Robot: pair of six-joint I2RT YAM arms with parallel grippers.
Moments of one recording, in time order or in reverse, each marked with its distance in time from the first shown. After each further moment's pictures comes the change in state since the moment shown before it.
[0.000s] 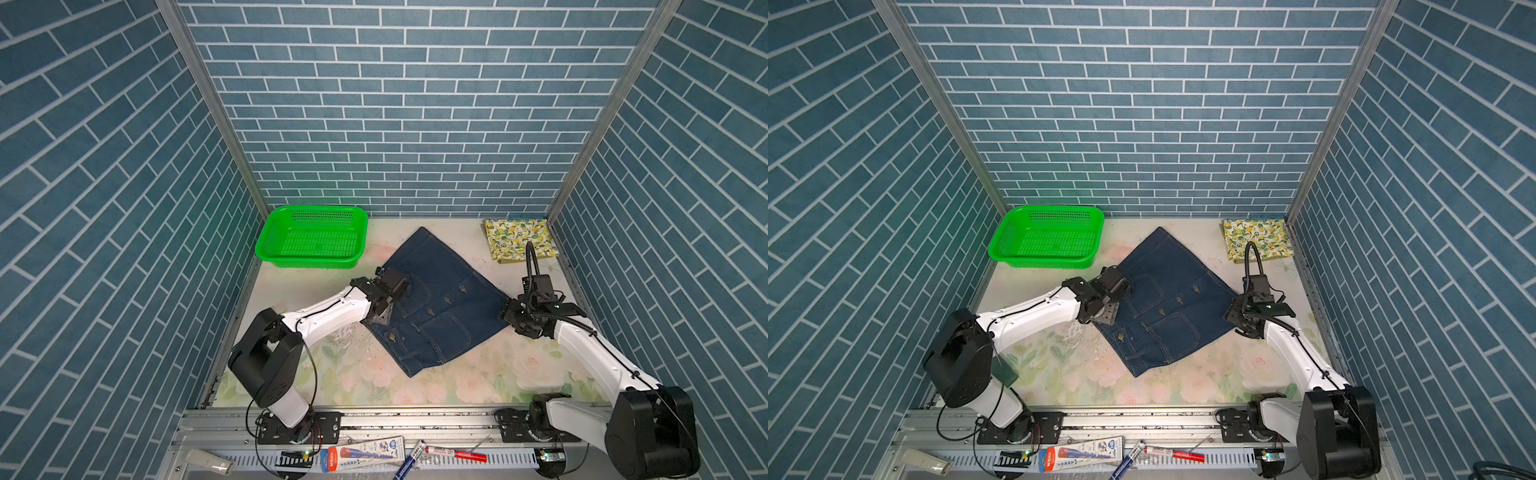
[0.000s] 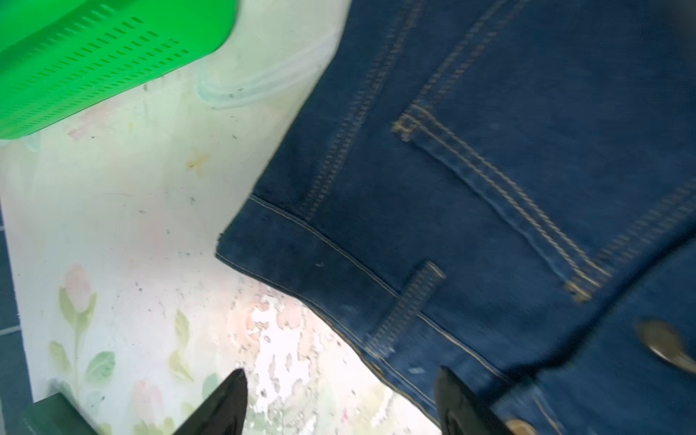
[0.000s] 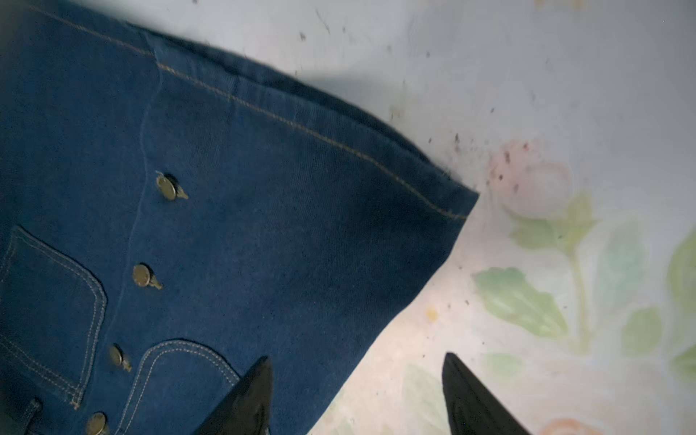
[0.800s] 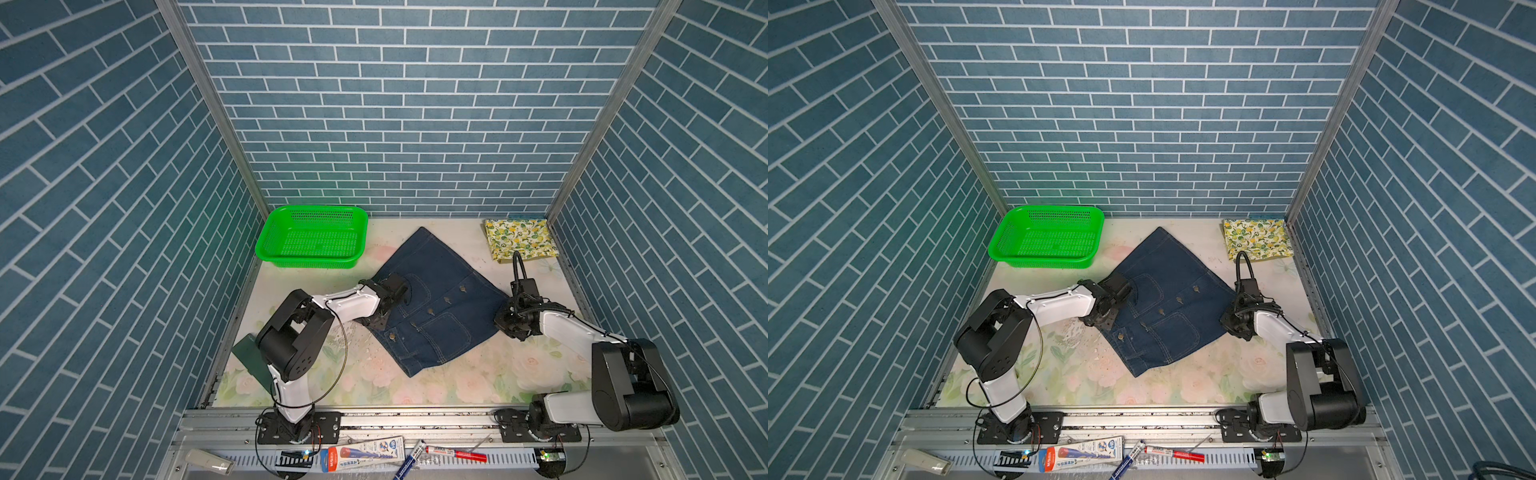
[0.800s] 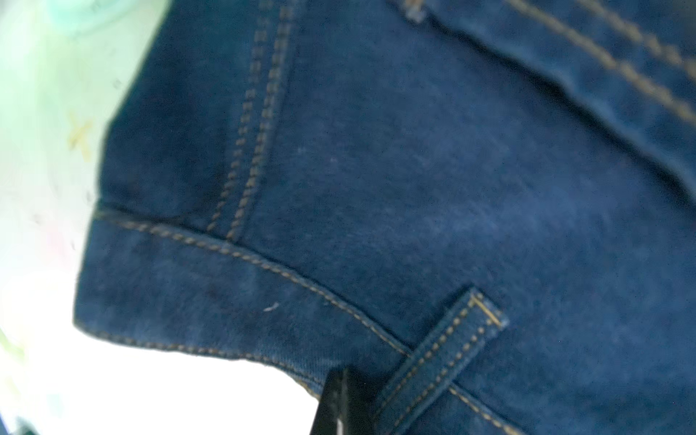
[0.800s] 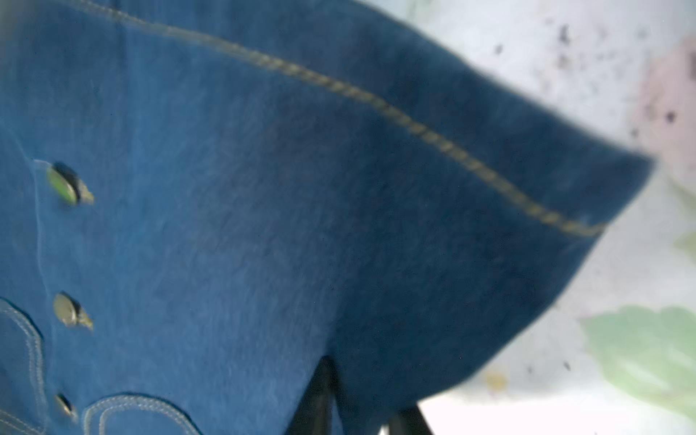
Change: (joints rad) left arm 0.039 0.181 -0.034 0.088 0.064 0.090; right arm -0.011 0.232 -0.056 0.206 -0.078 0.077
